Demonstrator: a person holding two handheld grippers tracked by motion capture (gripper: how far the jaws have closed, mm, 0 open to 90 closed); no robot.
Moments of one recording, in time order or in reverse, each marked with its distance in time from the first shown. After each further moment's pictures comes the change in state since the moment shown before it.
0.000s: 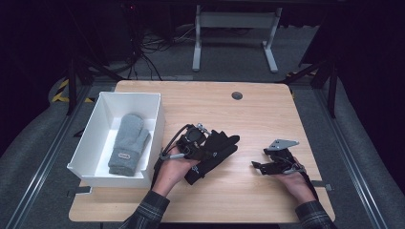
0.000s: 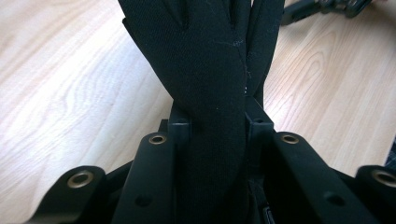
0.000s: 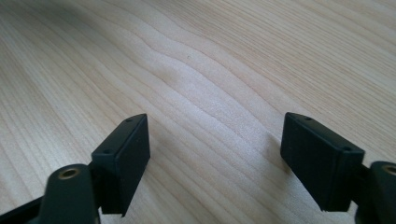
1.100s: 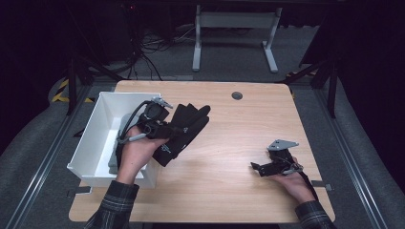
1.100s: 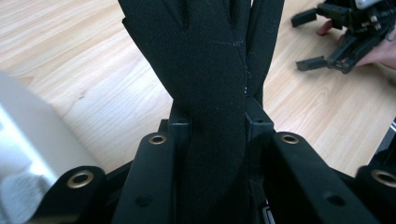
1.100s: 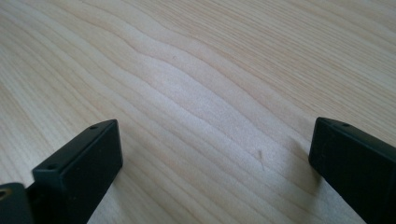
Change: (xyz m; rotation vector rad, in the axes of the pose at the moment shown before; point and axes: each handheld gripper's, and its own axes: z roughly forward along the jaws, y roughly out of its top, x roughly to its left) left arm 0.044 -0.013 -0.111 -0.130 0.098 -0.117; right arm -0.002 -0.005 0.006 -0.025 -0.032 0.028
